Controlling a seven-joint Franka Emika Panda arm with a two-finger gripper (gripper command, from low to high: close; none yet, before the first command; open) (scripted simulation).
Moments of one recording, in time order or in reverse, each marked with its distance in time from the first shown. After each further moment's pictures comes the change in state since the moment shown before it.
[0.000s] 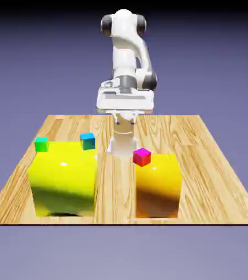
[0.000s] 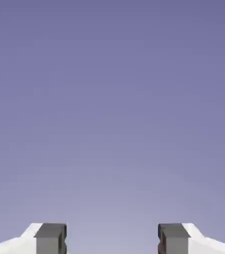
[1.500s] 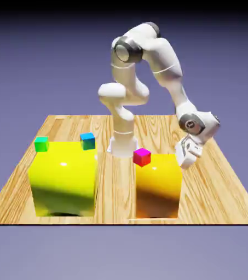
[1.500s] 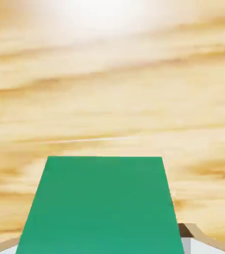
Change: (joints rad) arm -0.149 0.886 0.912 0.269 -0.607 -0.978 -0.056
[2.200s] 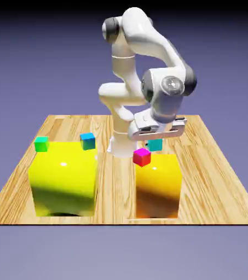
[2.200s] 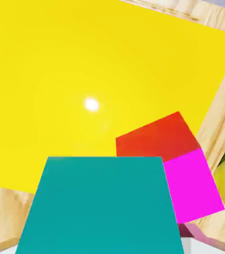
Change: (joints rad) arm -0.074 -0.263 -0.611 0.474 0.691 -0.450 0.221
